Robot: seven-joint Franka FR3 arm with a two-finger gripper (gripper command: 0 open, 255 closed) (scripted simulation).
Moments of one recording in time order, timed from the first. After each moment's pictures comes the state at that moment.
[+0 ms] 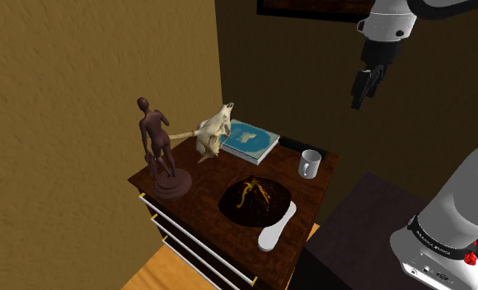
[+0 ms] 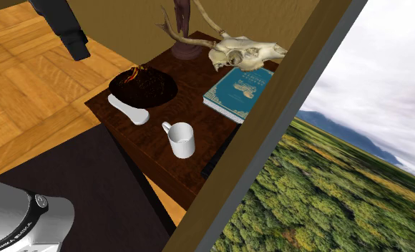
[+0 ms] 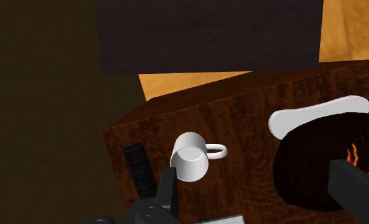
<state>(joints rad) -0.01 -0.77 0.04 -2.39 0.00 1.59 -0.02</state>
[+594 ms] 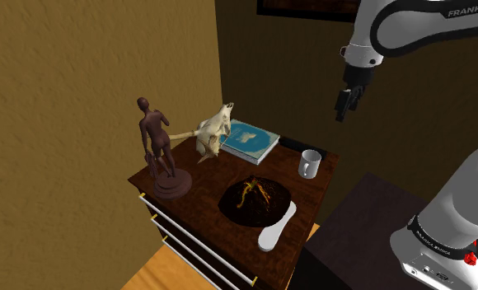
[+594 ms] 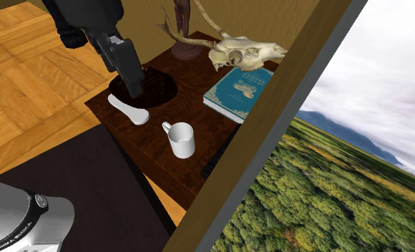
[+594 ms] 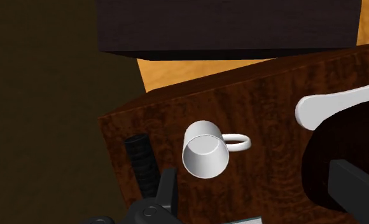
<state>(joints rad) -0.04 -0.64 -0.03 -2.50 -0.04 1.83 -0.09</state>
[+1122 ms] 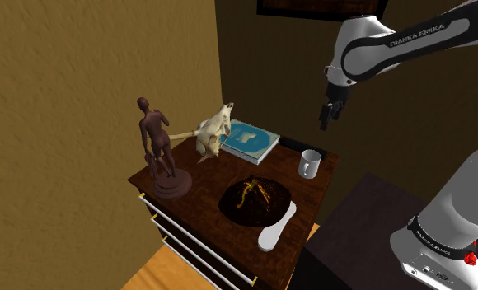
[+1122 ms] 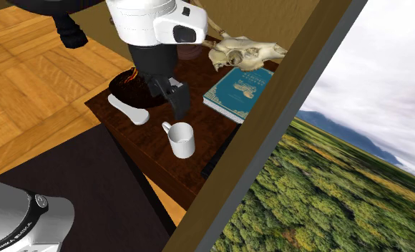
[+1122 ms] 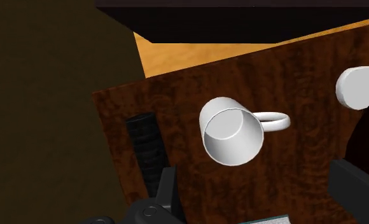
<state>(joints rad) -0.05 -0.39 -0.09 -2.51 -0.04 2.10 -0.18</state>
